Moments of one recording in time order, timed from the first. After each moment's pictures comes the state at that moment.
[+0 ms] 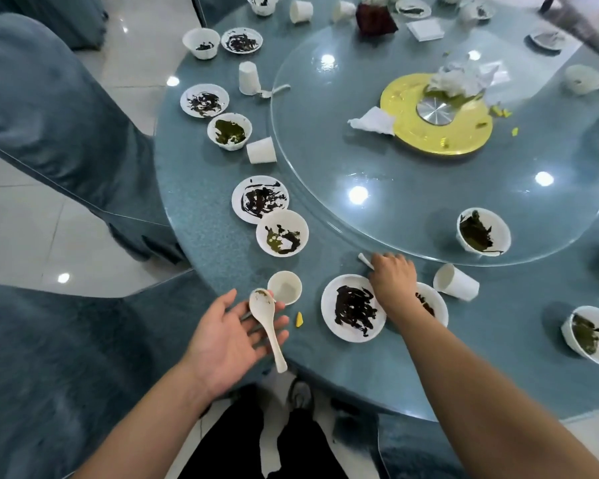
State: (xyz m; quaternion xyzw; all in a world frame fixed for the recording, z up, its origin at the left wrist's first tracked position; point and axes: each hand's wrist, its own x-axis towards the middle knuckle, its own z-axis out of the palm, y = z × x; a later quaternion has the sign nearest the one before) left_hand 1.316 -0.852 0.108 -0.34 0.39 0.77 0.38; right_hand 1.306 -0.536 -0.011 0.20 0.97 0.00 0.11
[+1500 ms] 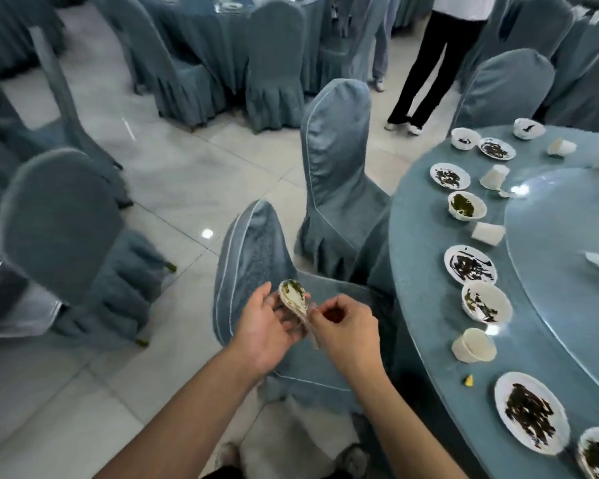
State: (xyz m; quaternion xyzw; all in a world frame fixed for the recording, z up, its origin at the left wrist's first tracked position) left_hand 1.437 -1.122 0.161 -0.38 0.31 0.87 0.06; right_hand 1.406 -0.987 0.160 0.01 0.88 -0.47 0.11
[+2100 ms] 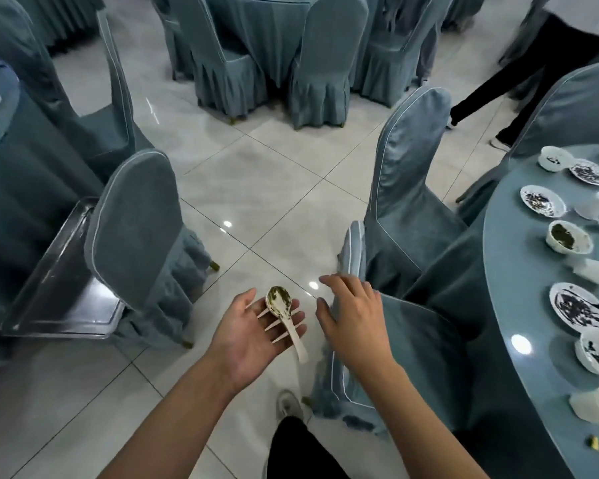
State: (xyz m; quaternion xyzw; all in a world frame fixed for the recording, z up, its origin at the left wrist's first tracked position) left_hand 1.476 -1.377 0.160 -0.39 0.26 0.88 0.04; right_hand 1.389 -1.213 0.130 -0.25 0.94 -0.25 -0.03
